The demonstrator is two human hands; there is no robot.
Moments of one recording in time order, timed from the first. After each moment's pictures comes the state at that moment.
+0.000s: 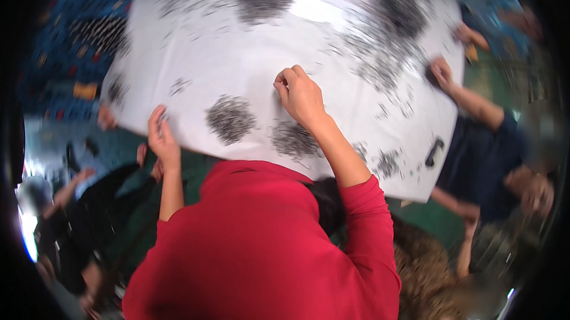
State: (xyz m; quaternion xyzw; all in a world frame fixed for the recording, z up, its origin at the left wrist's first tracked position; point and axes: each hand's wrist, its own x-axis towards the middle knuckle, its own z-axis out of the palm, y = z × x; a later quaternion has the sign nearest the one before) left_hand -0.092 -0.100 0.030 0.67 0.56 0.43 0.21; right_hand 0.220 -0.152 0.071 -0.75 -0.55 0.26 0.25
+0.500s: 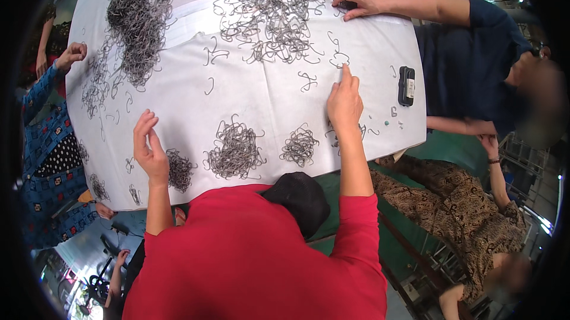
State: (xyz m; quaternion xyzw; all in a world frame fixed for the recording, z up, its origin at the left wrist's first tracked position) left_hand 0.098 -0.081 0.067 0.85 0.29 0.33 0.31; right_hand 0.382 -0.340 0.028 -0.97 -0.17 0.05 0.17
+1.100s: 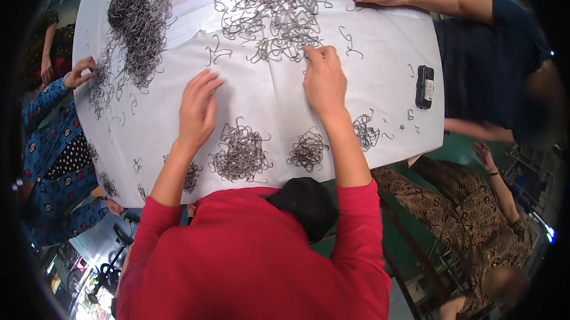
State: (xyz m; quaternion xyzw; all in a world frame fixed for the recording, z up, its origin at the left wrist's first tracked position) left_hand 0.199 -0.091 0.043 0.93 0.13 0.19 0.29; right_hand 0.389 -0.272 0.026 -0.90 -0.30 0.02 0.31
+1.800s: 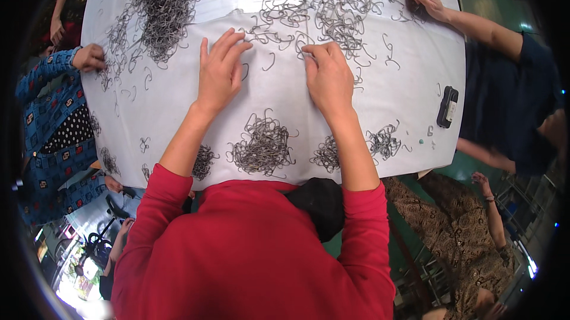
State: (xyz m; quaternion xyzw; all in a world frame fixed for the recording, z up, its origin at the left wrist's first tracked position) left_hand 0.216 -0.056 0.015 0.95 0.17 0.17 0.20; right_hand 0.358 -0.222 0.032 -0.87 -0.34 0.11 0.34
